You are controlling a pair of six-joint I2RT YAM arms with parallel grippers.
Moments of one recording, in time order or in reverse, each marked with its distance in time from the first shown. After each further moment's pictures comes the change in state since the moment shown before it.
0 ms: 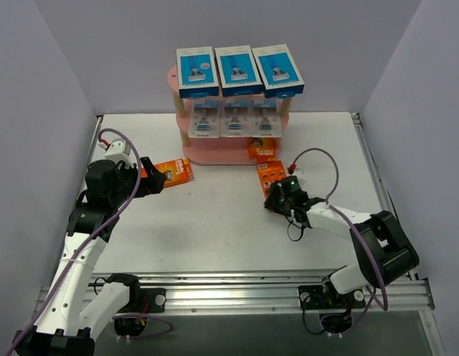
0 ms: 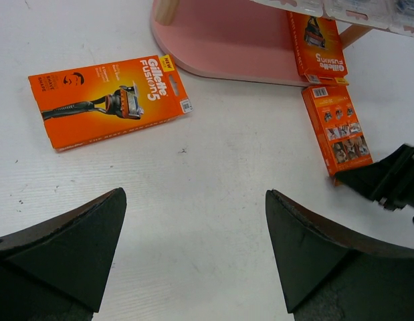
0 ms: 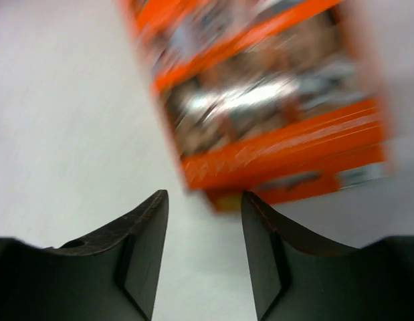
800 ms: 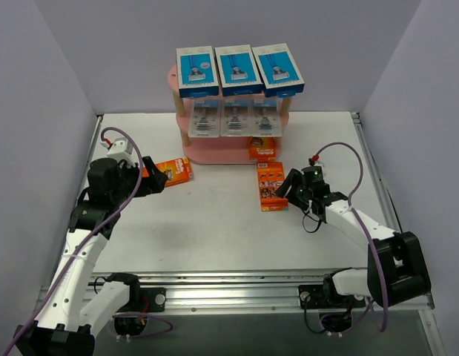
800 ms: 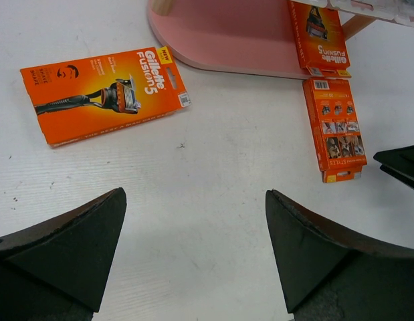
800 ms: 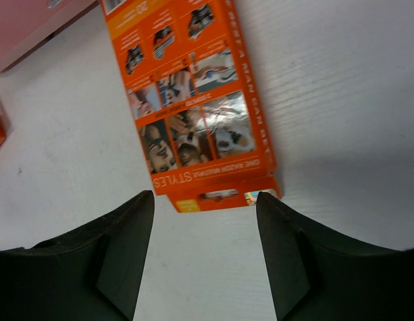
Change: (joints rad) left arm 0.000 0.018 -0.001 -0.003 0.010 0.000; right arm -0.098 -0.170 0.033 -0.145 -0.175 0.033
